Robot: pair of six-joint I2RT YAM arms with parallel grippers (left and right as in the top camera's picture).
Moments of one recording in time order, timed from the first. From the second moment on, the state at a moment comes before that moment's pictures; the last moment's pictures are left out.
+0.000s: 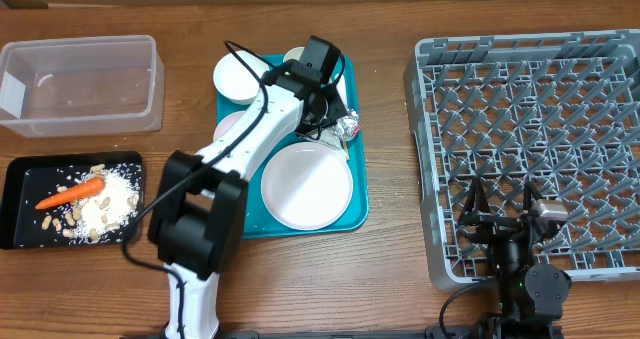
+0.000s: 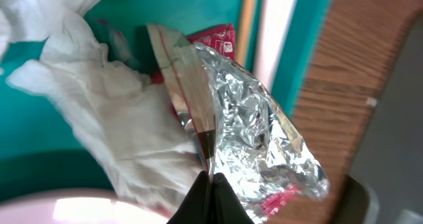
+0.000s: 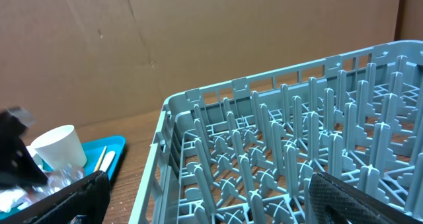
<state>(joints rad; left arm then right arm) -0.46 2.08 1.66 -0.74 0.11 -0.84 -0.08 0.01 0.02 -0.03 -0.06 0.22</state>
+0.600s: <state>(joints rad) -0.28 1.75 1.67 -0.83 0.03 -0.76 -0.08 0.01 0.02 -0.03 -0.06 0.22</state>
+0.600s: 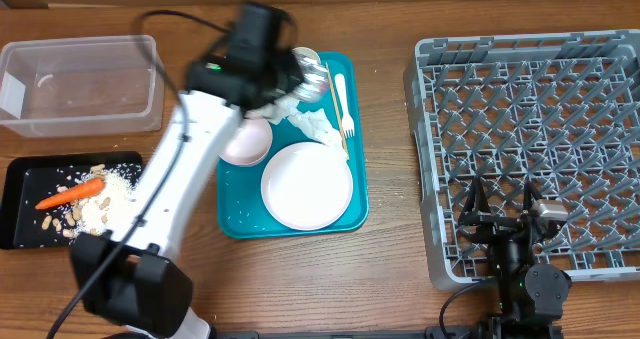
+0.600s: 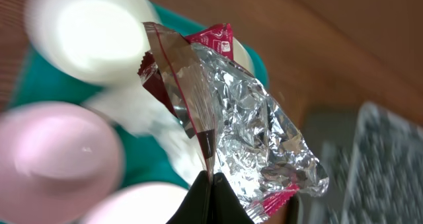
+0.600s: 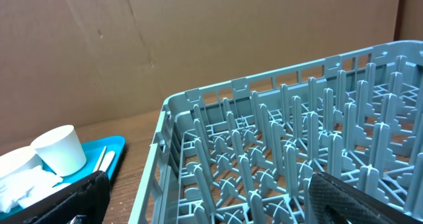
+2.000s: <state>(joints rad) 0.34 1.76 1.76 -0.87 0.22 -0.59 -0.08 0.01 0.02 -0.03 -0.06 0.22</state>
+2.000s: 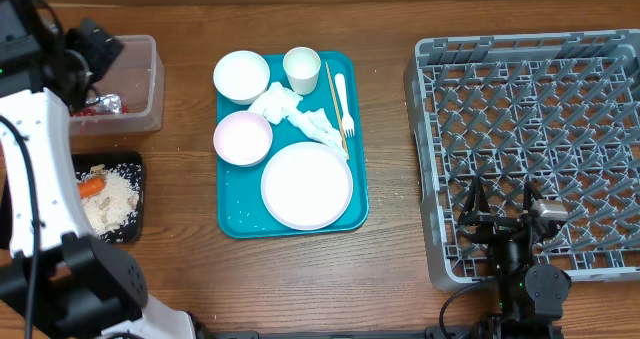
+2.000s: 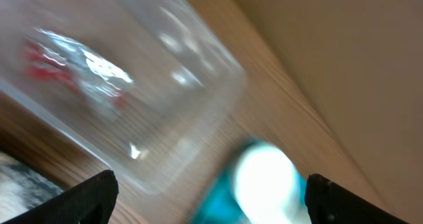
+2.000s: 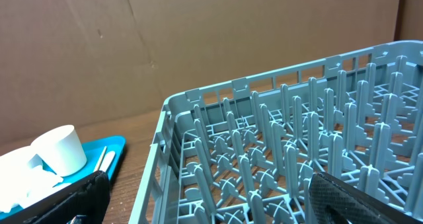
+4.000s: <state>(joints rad) -0.42 2.22 1.77 -0.87 0.03 -0.95 -0.08 0.01 0.02 -0.03 -0.06 0.22</state>
